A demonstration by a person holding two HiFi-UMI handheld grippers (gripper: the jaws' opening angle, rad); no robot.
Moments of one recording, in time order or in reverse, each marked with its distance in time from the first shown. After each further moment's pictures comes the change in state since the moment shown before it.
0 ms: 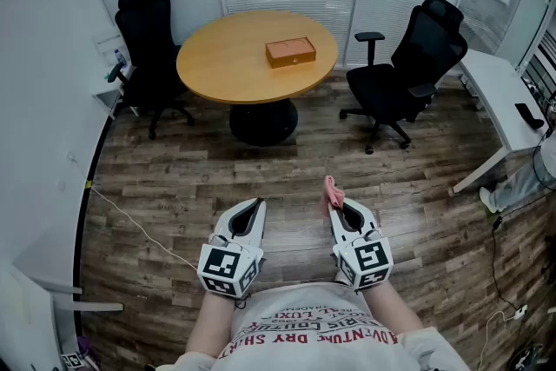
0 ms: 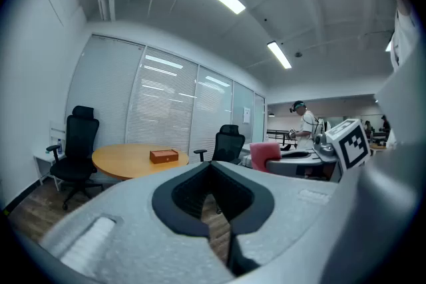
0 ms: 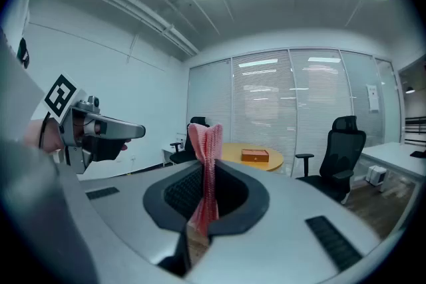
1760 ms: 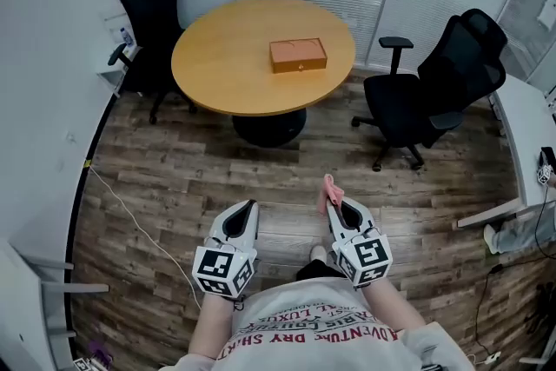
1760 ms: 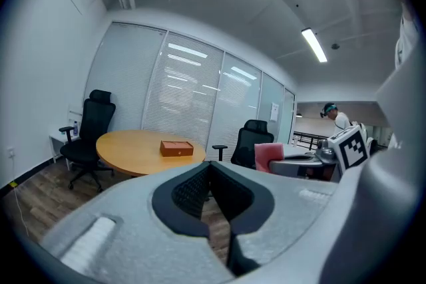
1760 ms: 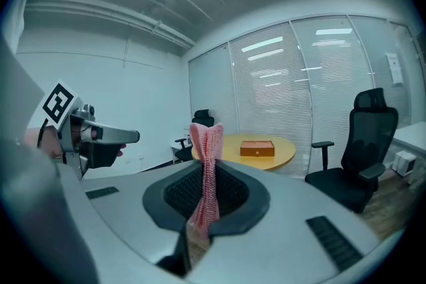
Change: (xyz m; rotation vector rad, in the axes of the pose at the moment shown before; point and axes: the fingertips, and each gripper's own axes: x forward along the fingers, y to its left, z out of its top) left arm 0.204 0.046 -0.012 -0.125 0.062 0.190; right arm 0.158 -0.177 -0.026 0.080 0.065 0.163
